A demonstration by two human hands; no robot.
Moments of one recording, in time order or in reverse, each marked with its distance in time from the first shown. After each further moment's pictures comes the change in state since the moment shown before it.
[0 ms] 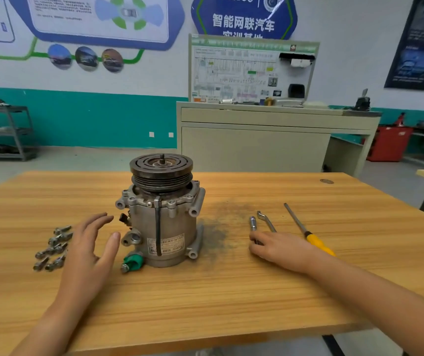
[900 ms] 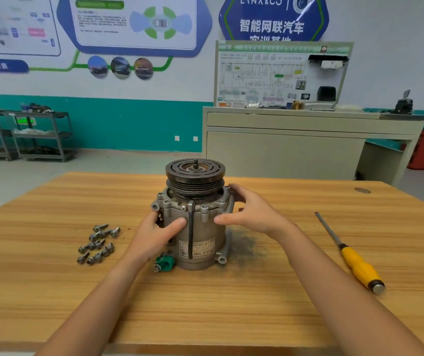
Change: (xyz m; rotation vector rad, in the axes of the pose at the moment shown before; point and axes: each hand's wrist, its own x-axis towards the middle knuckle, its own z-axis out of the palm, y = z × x) left_hand 0.039 0.025 0.026 -0.266 -0.247 -0.361; right_hand 0.088 -0.039 -0.097 1.362 0.339 0.362
